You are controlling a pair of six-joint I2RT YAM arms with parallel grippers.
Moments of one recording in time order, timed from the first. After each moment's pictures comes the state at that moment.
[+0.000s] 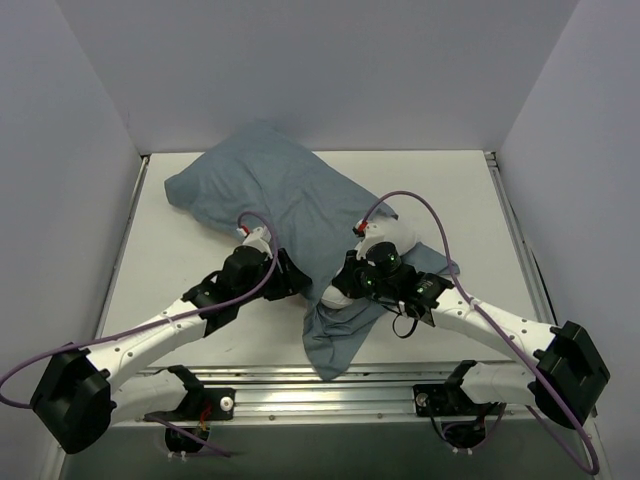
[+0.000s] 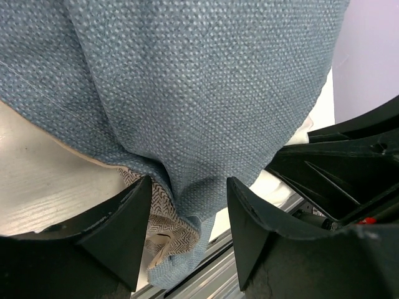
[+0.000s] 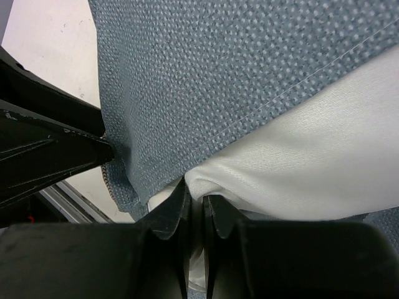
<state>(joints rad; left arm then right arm) -0.73 1.12 0.64 -0.04 0.04 -0.88 0.78 1.19 0.70 -0.08 -0.01 0.55</state>
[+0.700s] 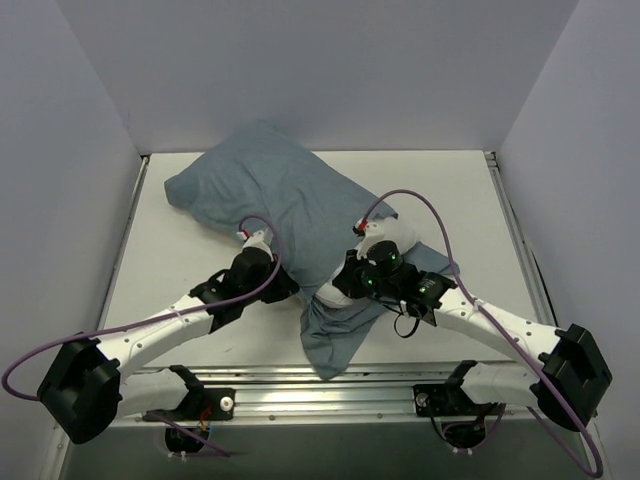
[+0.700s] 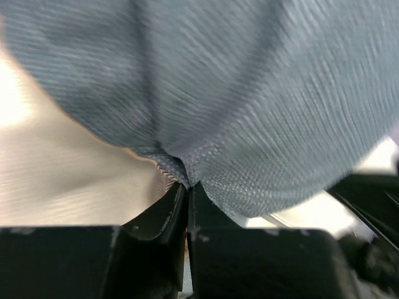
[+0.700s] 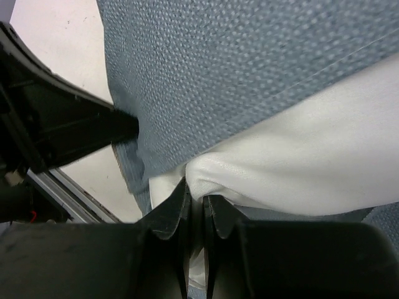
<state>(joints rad) -0.73 1.19 0.65 -0.09 -0.02 -0.87 0.79 1.18 0.72 -0.11 -0.01 0.54</state>
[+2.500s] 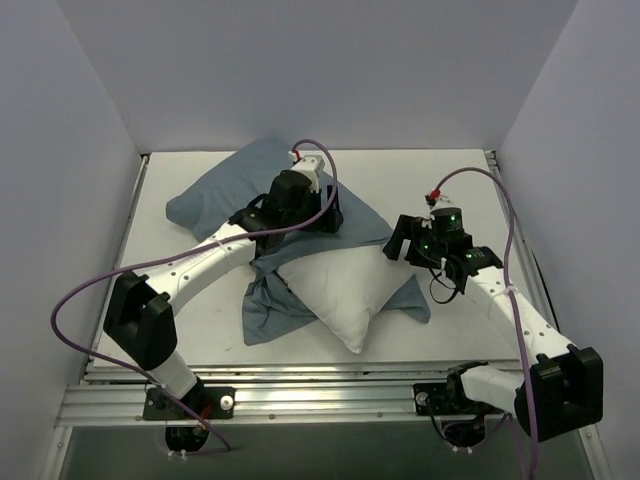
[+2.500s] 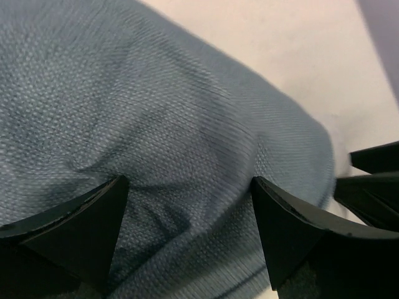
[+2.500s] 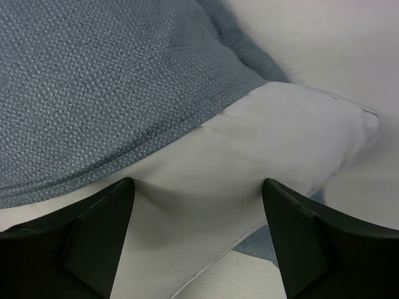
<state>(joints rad) -0.70 1.63 1.38 -0.24 -0.06 -0.44 0.26 1.14 0.82 -0.40 -0.08 0.46</state>
